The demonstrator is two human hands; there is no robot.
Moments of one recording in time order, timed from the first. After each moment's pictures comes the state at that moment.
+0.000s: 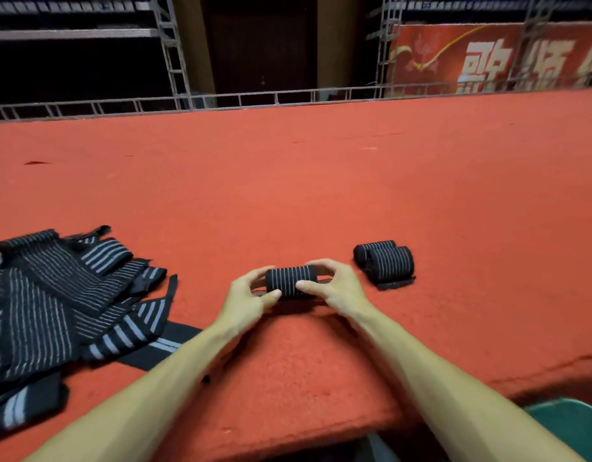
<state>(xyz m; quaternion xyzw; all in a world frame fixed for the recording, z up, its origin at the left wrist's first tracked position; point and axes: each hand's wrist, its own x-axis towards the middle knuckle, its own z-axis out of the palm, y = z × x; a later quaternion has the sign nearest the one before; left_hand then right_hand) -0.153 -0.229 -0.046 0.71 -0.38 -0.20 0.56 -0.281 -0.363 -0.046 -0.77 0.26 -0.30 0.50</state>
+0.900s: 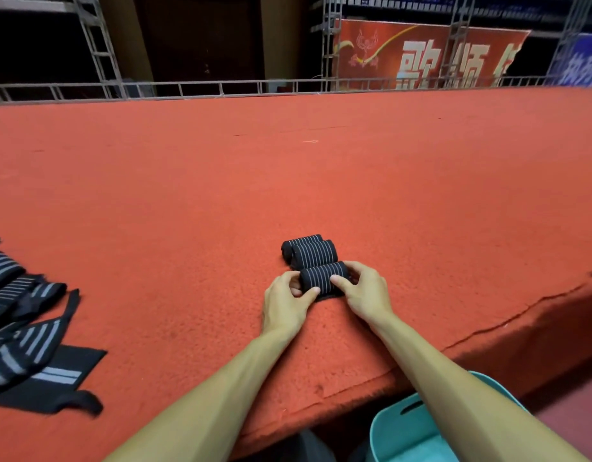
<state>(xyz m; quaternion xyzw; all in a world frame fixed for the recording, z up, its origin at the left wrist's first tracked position) -0.293 -0.356 -0.071 0.76 -0.41 -0.12 0.49 -0.416 -0.443 -0.060 -0.76 0.45 -0.35 0.31</state>
